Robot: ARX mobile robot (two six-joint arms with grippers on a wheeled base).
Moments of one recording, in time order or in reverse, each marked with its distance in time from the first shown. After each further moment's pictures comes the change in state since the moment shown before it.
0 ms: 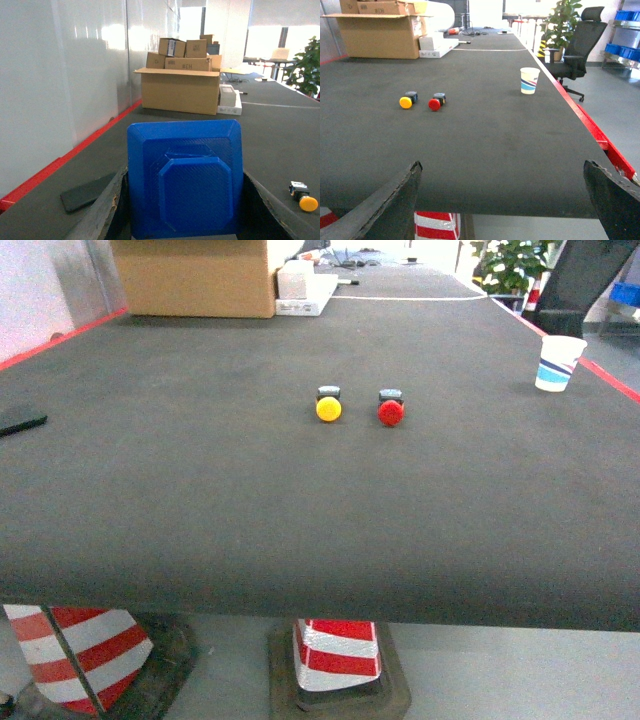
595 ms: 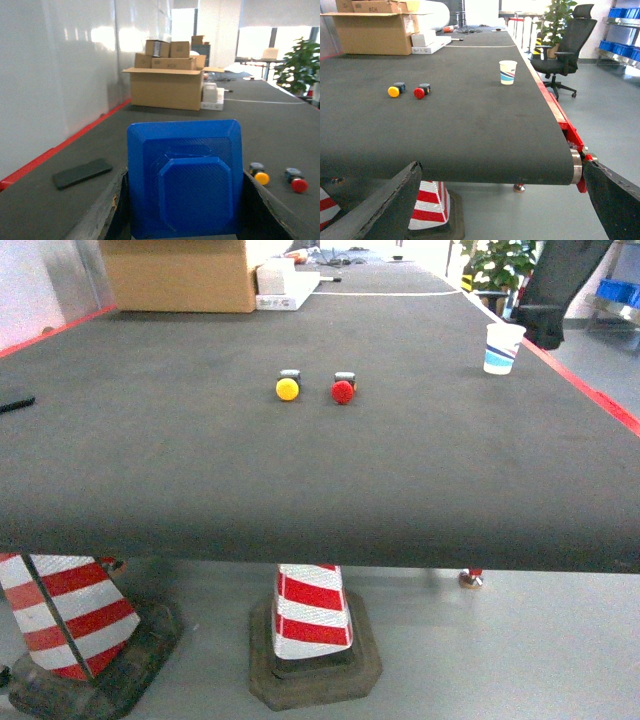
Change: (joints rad) left arm -0.001 0.000 0.000 0.001 -0.001 0.000; right arm 0.000 0.000 0.000 -0.005 0.001 0.000
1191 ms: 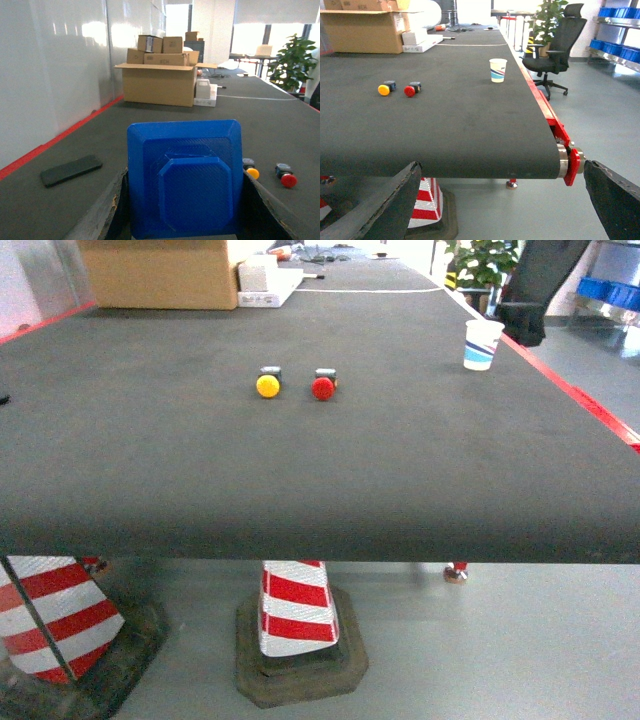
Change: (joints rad) left arm 0.001 0.001 0.000 -0.007 0.002 0.000; right arm 0.000 0.000 0.000 -0.001 -0.001 0.000
